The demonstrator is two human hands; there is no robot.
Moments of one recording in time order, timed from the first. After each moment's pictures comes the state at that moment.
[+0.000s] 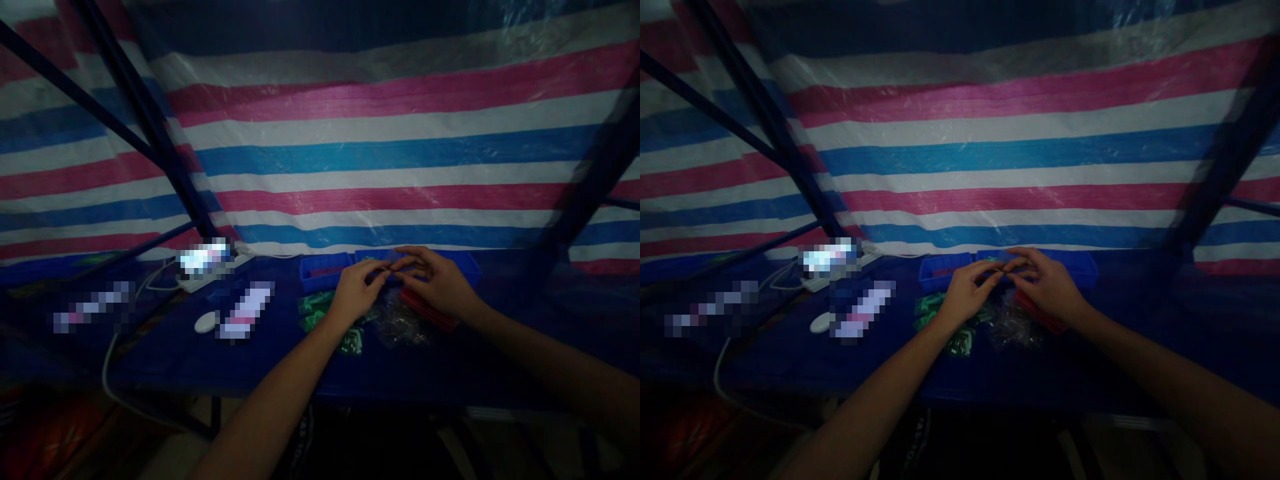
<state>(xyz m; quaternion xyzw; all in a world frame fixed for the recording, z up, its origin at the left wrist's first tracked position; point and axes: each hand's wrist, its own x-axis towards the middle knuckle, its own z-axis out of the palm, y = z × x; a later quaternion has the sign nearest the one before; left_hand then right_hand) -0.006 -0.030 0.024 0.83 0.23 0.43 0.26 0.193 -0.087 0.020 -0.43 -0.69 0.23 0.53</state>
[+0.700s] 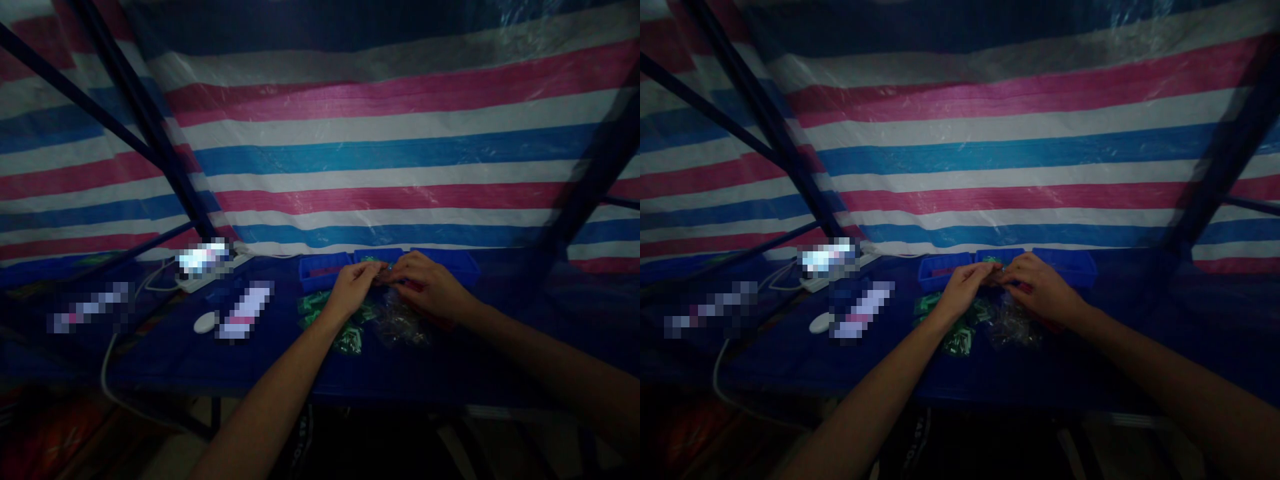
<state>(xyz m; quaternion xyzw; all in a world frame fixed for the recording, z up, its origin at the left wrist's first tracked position) -0.003 -0.012 0.007 0.73 0.24 0.44 0.47 0.199 -0.083 0.028 -0.38 -0.84 0.01 0.39</state>
